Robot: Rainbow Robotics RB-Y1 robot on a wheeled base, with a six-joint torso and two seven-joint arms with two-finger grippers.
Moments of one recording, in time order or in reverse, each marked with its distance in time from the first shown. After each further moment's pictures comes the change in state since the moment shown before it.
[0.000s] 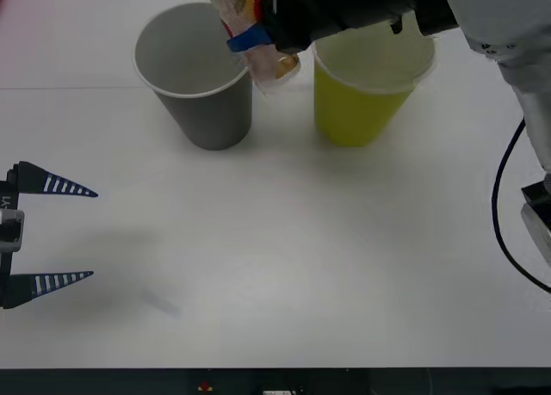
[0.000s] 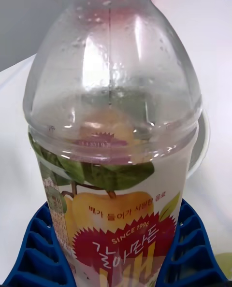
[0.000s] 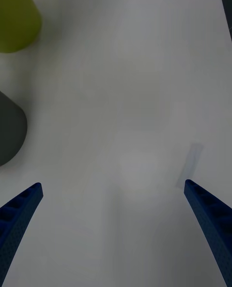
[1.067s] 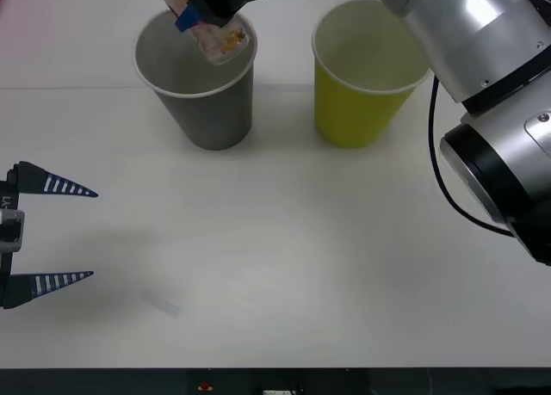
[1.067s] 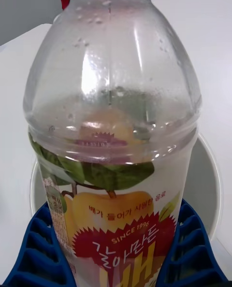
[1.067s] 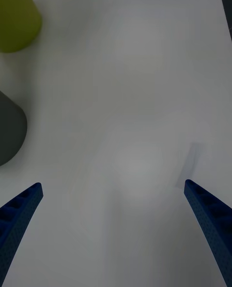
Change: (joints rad) right arm -0.347 0.215 0.109 0.604 0.107 0.123 0.095; left arm 0.000 0.000 0.000 0.000 0.000 0.000 0.000
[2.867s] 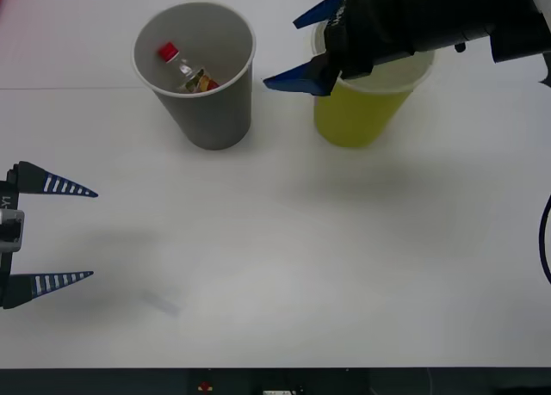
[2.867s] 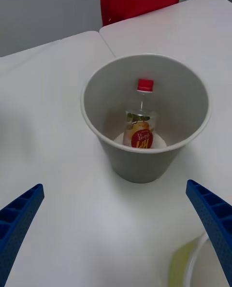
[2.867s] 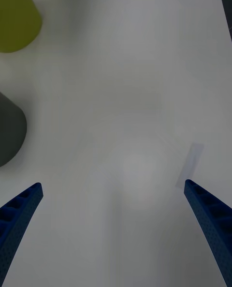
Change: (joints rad) right arm 0.548 -0.429 -0.176 -0.766 -0.392 -0.084 0.184; left arm 0.000 0.000 0.000 0.000 0.000 0.000 0.000
